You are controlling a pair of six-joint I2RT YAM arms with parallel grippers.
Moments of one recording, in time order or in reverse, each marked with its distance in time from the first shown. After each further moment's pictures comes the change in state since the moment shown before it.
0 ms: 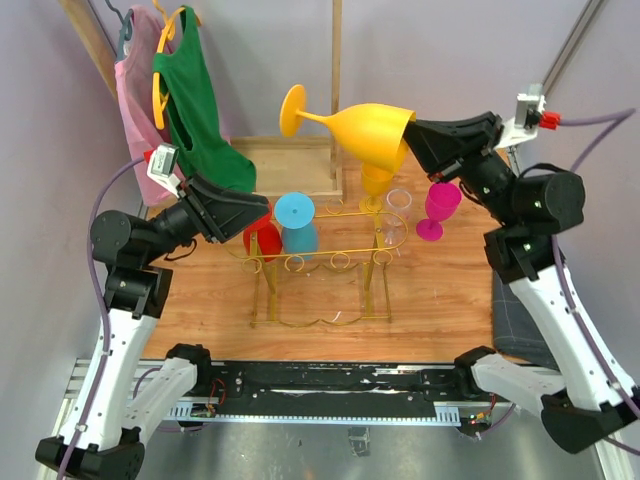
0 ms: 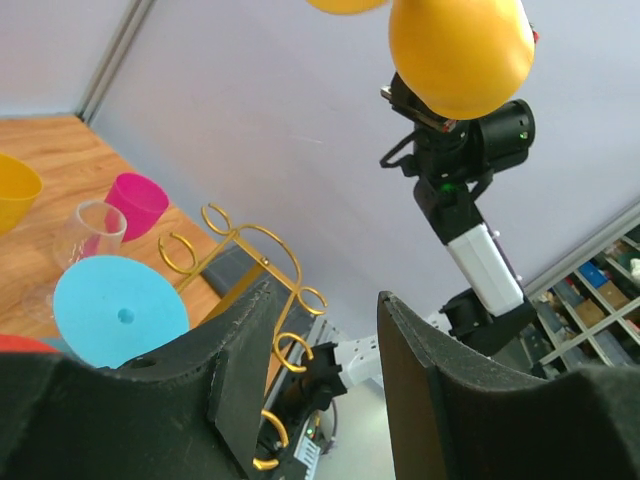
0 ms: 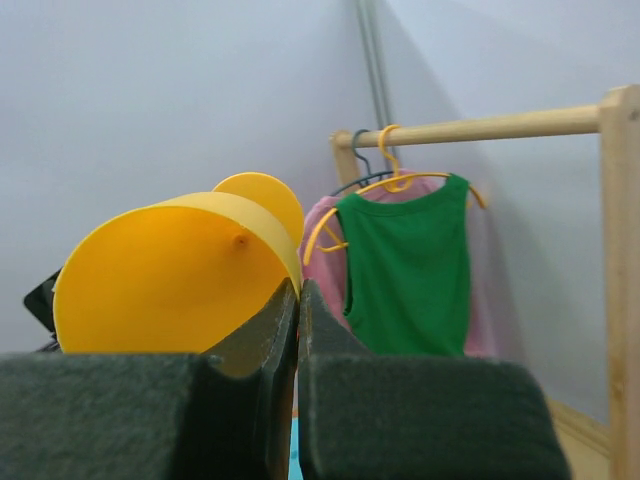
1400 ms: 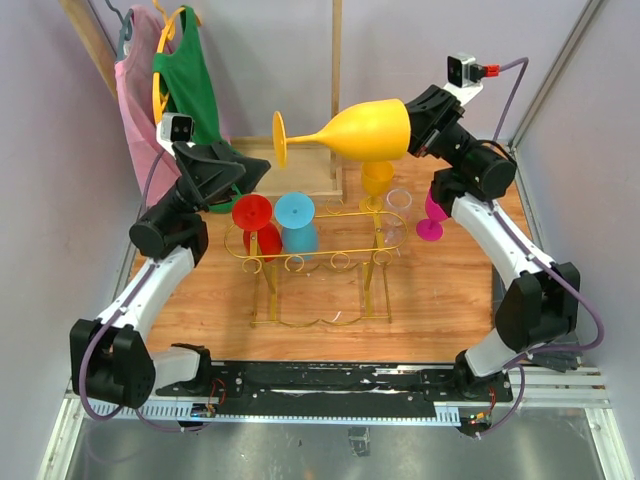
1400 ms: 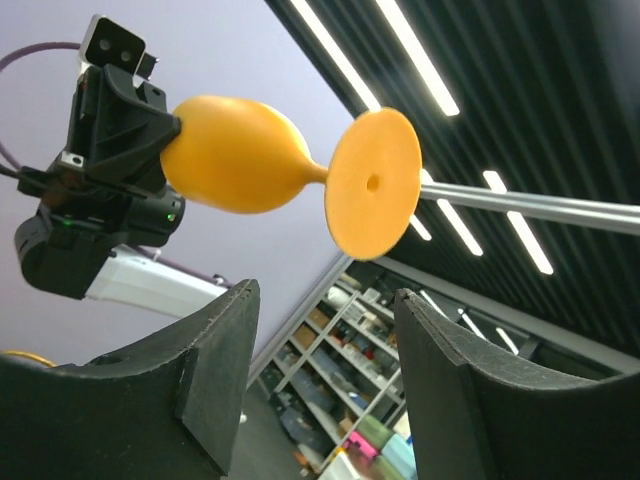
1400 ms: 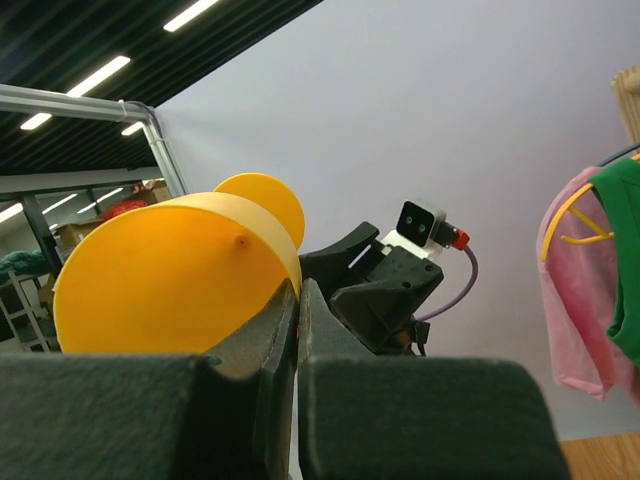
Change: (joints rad) left arm 0.000 0.467 -0.079 1.343 -0.105 -1.019; right arm -0.109 0.583 0.134 1.058 -0.384 1.059
